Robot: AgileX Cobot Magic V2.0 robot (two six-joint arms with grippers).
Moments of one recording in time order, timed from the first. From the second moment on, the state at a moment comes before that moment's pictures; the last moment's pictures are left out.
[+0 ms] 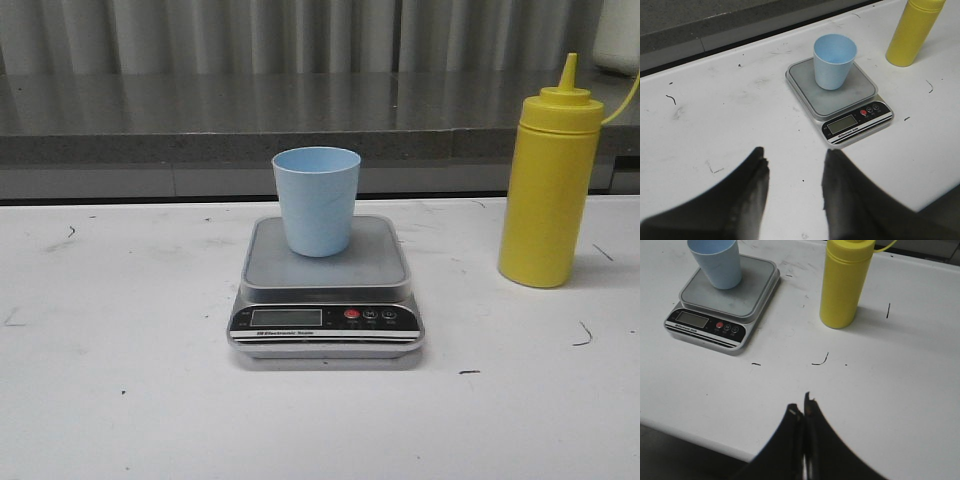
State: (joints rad) left arm -0.59 0.67 -0.88 0.11 0.86 -0.13; right arm 0.20 0.45 -0.69 0.13 0.93 -0.08
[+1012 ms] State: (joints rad) left arm -0.18 0.23 -0.33 0.09 0.39 -0.13; right arm 0.20 0.44 -0.69 0.13 0.93 -0.08
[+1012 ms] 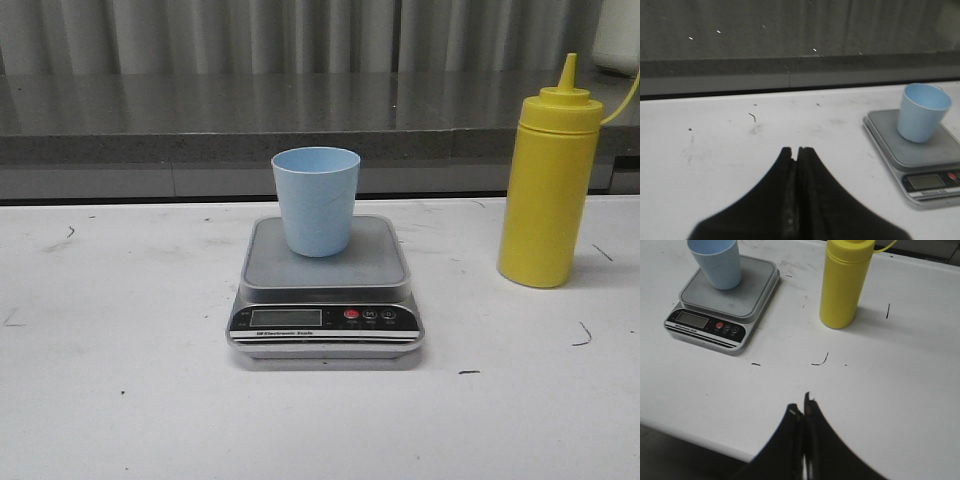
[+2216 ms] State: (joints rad) left arm -0.01 0.00 0.01 0.02 0.07 -0.13; right arm 0.20 0.44 -0.69 0.13 0.93 -0.08
